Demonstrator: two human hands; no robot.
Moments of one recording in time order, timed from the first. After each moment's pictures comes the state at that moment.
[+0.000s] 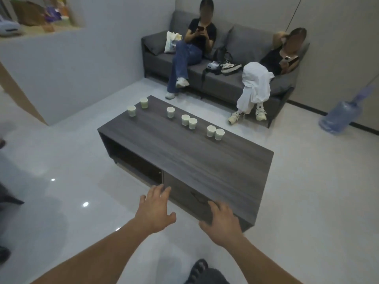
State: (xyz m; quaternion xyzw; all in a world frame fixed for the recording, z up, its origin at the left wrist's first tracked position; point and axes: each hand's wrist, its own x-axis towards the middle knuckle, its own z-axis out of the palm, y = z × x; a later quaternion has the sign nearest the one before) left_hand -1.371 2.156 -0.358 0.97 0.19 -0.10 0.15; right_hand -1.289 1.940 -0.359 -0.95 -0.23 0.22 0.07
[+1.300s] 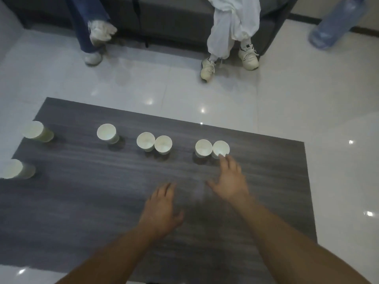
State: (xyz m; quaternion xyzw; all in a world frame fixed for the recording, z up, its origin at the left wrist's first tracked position) left_hand -0.812 2.372 -0.526 0.94 0.00 -0.26 0.22; right_hand -0.725 2.163 -0.537 -0.97 0.02 0.22 0.12
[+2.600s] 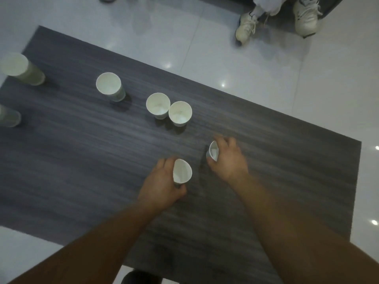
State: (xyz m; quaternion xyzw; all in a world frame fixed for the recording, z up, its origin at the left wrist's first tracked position) left_hand -0.794 2.388 -0.634 0.91 0.14 -0.17 0.35; right_hand -0.687 2.211 -0.639 -0.96 -0.07 0.24 0.15
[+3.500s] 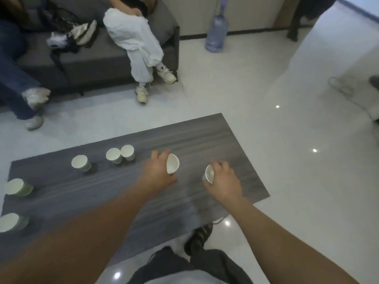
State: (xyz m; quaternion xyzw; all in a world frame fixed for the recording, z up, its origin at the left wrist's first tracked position) left_hand -0.871 2.327 -0.354 0.93 -0.18 -0.18 0.25; right_hand -0.979 2.141 -0.361 -0.95 0.22 0.08 0.19
